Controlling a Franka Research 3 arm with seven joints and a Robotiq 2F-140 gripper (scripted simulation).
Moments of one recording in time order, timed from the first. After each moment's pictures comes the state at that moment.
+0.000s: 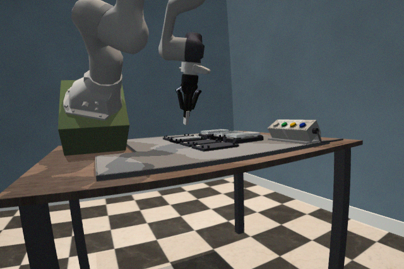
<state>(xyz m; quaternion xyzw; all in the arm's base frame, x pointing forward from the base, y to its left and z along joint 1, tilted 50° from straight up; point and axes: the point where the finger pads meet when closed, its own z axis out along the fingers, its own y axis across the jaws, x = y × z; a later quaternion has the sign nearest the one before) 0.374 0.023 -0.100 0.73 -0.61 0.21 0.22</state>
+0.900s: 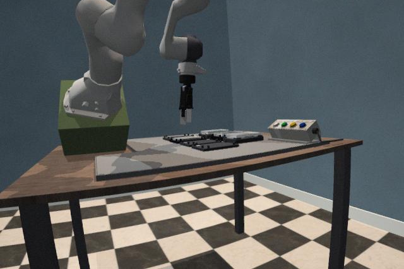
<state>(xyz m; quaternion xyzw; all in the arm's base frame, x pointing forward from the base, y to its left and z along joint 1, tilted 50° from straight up) 0.372 0.017 -0.100 0.89 -0.25 0.12 0.36</state>
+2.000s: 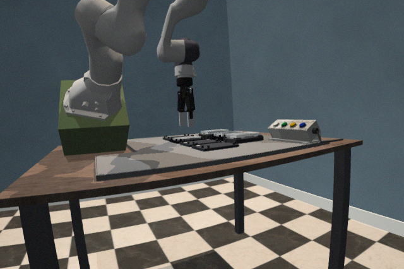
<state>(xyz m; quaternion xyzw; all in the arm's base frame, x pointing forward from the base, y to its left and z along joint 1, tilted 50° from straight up) 0.371 0.004 -0.104 0.90 0.04 0.03 0.43</state>
